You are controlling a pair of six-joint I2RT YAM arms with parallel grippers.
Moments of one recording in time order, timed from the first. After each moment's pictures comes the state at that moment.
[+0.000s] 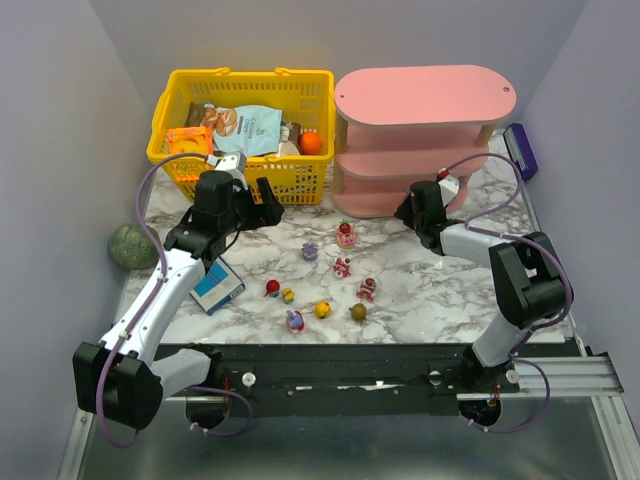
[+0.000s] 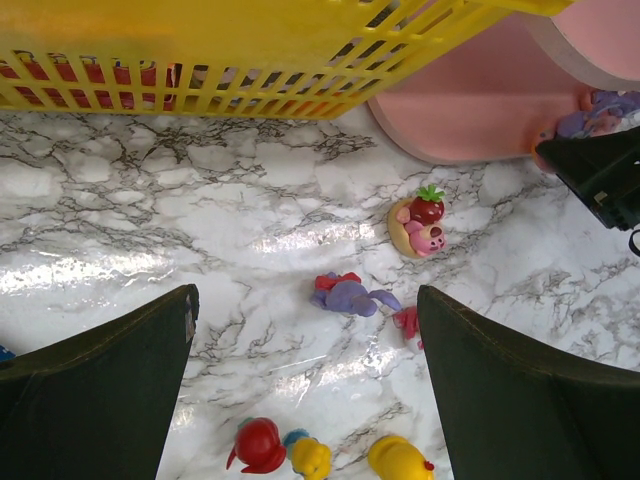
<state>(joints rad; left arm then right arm) -0.30 1.13 0.97 -0.34 0.10 -0.42 0.34 1.69 0.87 0.19 0.38 0.72</state>
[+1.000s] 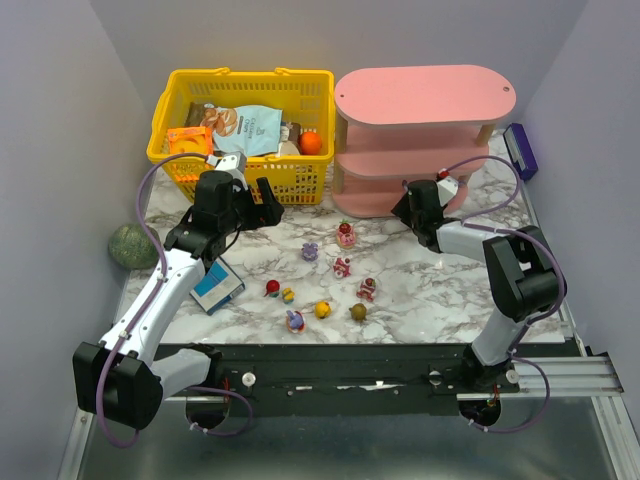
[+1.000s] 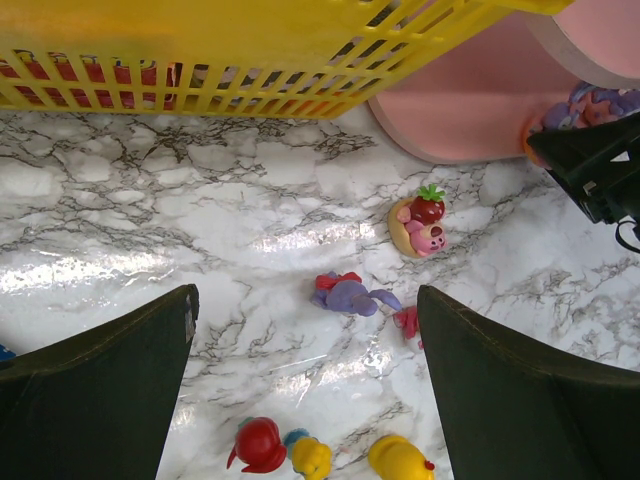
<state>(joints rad) -0.30 1.13 0.97 -0.34 0.10 -0.42 0.33 1.75 0.89 0.21 0.38 0.77</state>
